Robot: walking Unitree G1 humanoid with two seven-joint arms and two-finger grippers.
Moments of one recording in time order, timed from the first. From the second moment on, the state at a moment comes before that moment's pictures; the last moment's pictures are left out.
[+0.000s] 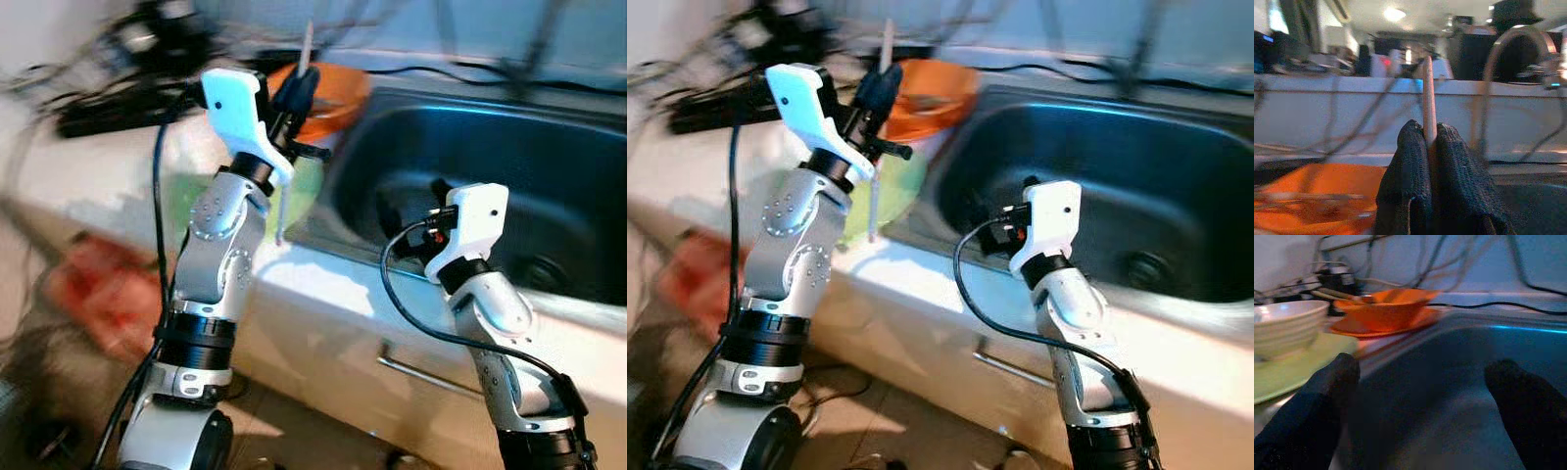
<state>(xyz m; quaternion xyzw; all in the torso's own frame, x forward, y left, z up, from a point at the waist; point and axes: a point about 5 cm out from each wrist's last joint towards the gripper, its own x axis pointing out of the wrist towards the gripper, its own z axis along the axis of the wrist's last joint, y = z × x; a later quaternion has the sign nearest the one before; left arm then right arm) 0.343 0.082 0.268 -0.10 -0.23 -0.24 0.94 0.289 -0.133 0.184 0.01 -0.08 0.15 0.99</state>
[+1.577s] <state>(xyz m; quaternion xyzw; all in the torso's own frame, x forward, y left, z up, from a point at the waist) 0.342 0.087 0.256 -0.18 -0.18 -0.20 0.94 0.295 -0.137 0.189 0.01 -0.09 0.13 0.99</state>
